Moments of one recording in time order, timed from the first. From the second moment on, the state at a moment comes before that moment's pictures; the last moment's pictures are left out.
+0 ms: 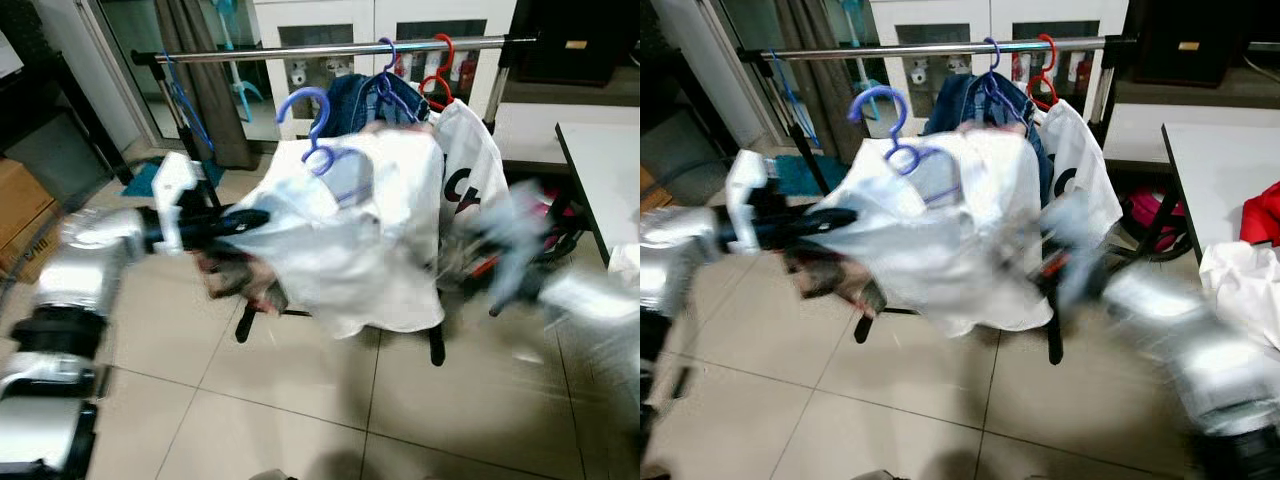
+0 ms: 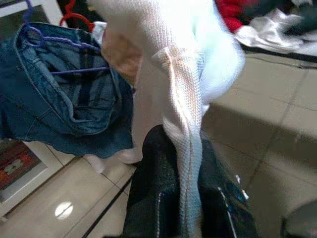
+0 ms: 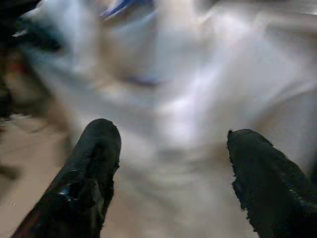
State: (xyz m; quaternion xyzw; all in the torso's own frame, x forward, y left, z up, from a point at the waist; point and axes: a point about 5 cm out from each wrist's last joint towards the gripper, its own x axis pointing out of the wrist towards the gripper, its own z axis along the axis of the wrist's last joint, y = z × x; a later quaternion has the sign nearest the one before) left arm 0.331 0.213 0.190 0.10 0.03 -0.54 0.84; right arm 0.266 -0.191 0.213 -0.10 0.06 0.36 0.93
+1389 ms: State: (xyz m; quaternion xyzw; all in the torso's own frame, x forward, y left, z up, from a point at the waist) left arm 0.293 0.199 0.195 0.11 0.04 -0.64 0.76; right arm 0.290 -0.159 0.249 -0.17 0.00 0.60 0.78
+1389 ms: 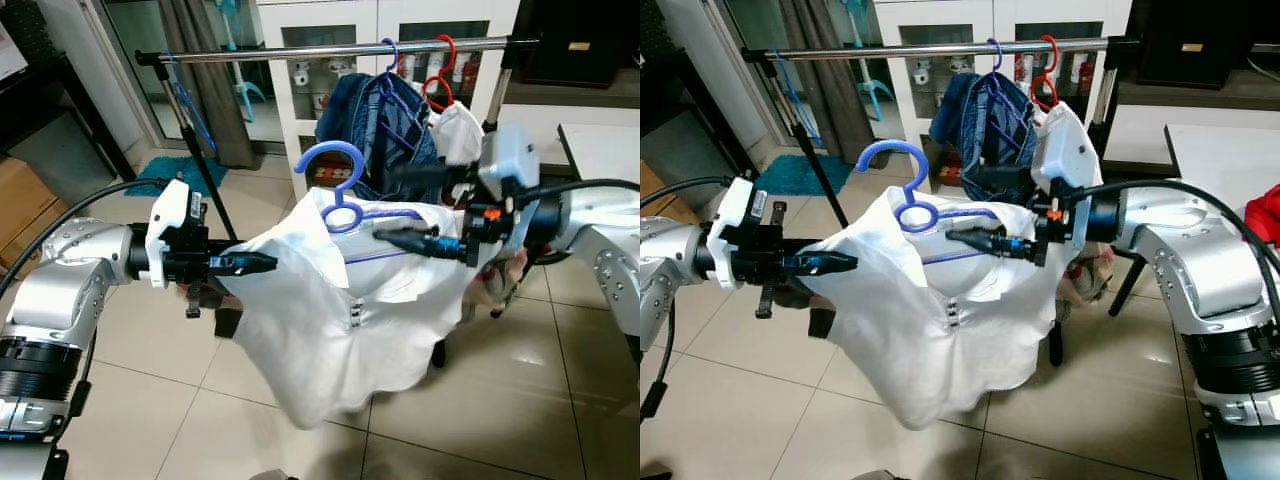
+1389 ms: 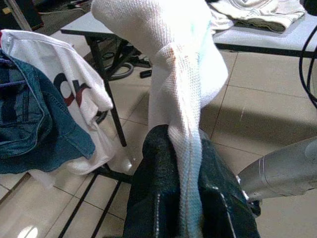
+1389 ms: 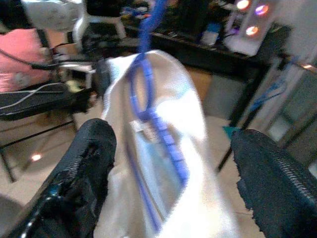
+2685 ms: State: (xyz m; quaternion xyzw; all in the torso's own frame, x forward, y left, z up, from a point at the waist) left arm 0.294 0.194 0.186 0.12 0.06 -0.63 0.76; right arm 0.279 -0.128 0.229 -0.20 0.06 0.65 0.73
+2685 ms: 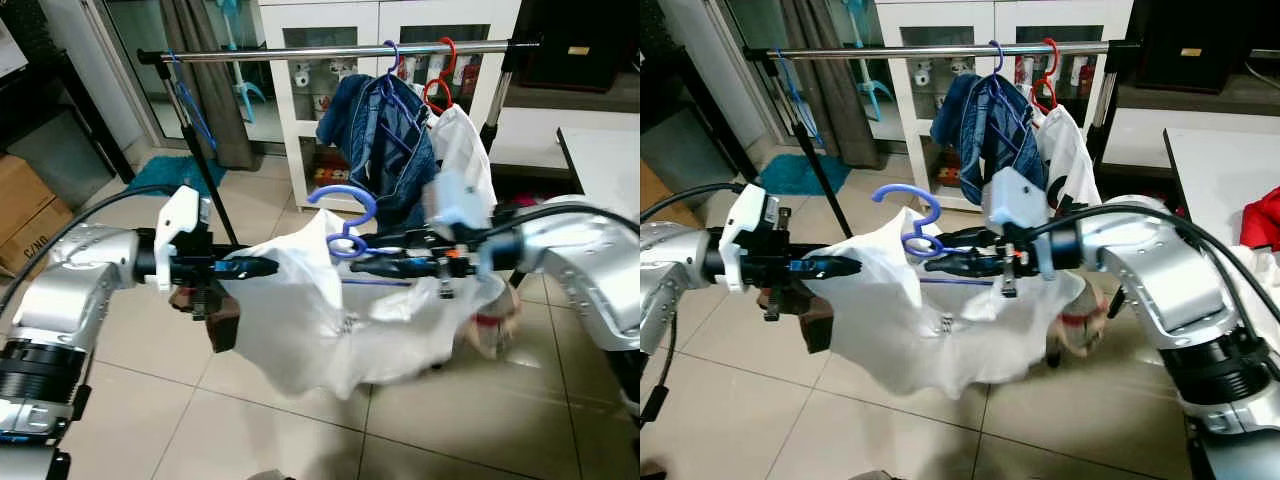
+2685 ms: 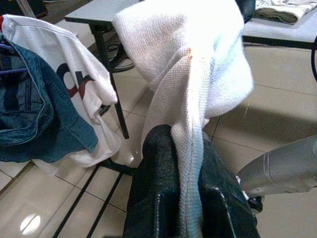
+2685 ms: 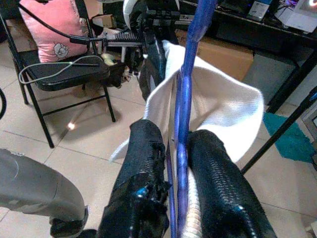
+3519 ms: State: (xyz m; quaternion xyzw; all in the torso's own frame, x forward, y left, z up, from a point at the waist) left arm 0.290 0.199 0.193 0.11 0.03 -0.62 0.78; right arm 0.278 -0.126 0.226 -0.19 0.07 0.64 0.74
